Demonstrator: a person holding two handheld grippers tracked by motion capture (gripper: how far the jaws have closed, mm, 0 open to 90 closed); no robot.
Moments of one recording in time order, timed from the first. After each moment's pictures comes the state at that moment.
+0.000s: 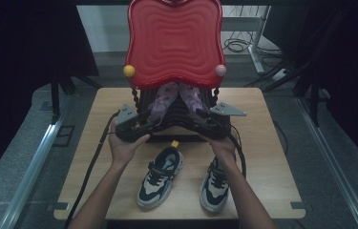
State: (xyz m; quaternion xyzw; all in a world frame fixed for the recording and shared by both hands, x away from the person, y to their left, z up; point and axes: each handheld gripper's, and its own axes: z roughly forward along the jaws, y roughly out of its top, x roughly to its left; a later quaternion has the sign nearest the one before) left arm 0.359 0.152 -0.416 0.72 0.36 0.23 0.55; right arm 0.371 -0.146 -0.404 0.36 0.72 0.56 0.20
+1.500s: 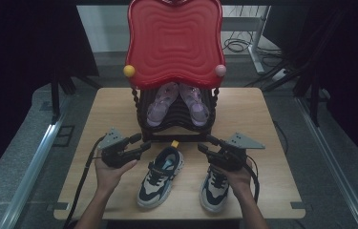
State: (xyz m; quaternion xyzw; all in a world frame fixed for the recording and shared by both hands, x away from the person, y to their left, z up) left arm 0.295 0.181 -0.442 0.73 0.37 0.17 0.54; right arm 0.296 -0.185 -0.435 0.35 0.72 0.57 0.18
